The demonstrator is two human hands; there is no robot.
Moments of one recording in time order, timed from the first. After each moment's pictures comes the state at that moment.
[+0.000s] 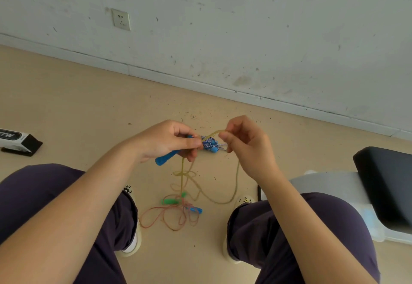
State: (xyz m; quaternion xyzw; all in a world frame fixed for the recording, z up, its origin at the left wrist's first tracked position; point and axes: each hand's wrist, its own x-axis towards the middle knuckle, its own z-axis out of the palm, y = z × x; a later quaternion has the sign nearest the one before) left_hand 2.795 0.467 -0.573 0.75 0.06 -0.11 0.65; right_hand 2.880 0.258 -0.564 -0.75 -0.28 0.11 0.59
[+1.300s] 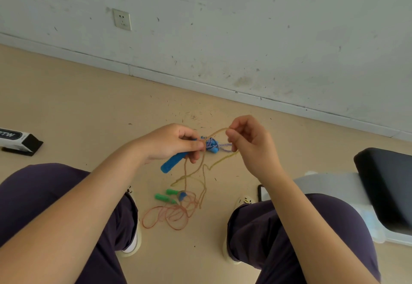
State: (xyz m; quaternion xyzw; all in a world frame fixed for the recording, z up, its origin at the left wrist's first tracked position) left_hand 2.799 0.463 -0.578 0.78 0.06 -0.12 0.61; right_hand 2.883 0.254 -0.561 -0.77 -0.27 0.11 0.57
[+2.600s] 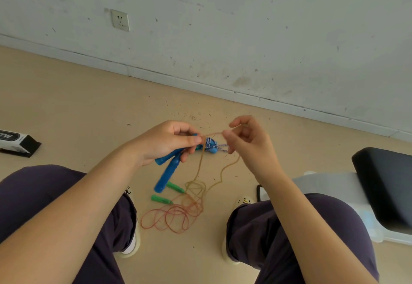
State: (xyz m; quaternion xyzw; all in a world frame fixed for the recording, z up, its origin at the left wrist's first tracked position) left_hand 2.798 0.464 -0.579 0.72 0.05 -0.09 0.69; right_hand 2.883 0.253 -0.560 -0.75 -0.24 0.14 0.60
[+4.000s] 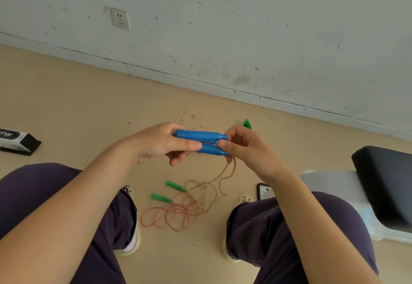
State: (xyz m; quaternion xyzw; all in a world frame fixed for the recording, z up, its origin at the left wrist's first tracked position) left_hand 2.789 0.469 -0.567 0.73 0.02 -0.14 0.66; right_hand 2.886 0.246 -0.557 -0.74 -0.29 0.29 0.53
